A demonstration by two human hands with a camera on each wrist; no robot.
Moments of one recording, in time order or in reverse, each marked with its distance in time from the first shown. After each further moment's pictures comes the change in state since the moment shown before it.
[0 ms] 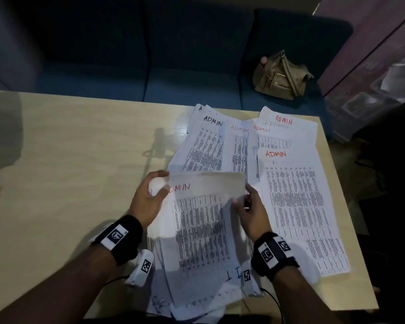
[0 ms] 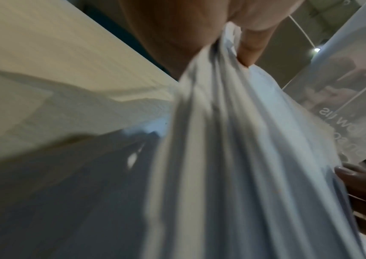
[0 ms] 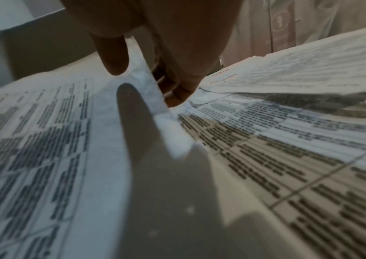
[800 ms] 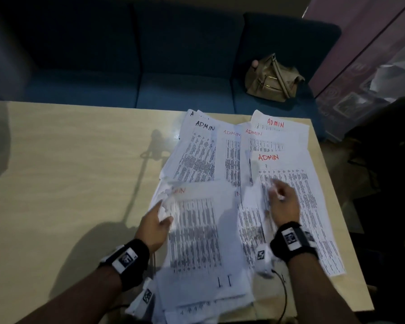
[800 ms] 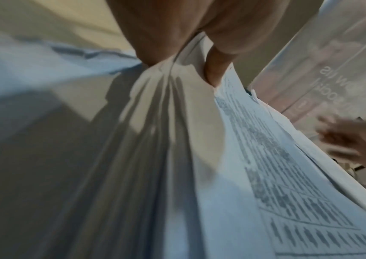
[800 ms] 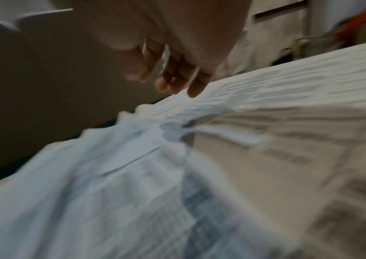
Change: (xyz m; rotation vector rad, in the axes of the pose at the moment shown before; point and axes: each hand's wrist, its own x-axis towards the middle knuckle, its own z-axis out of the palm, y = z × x) left_hand -0.011 -0.061 0.012 0.546 -0.101 -0.180; right_hand 0.038 0.002 -0.075 -0.070 0.404 0.074
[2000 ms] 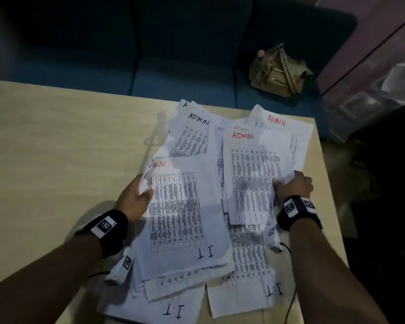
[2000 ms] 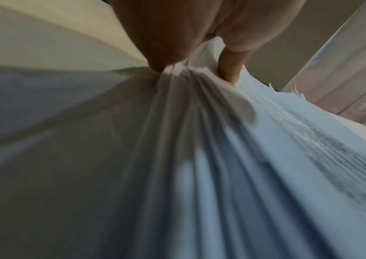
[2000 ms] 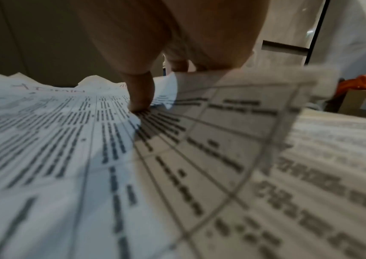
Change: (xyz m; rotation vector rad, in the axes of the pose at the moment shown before) left_hand 0.052 0.032 -0.013 -0.049 0.023 -0.066; right_hand 0.104 0.007 -0.015 -0.604 -0.011 0.149
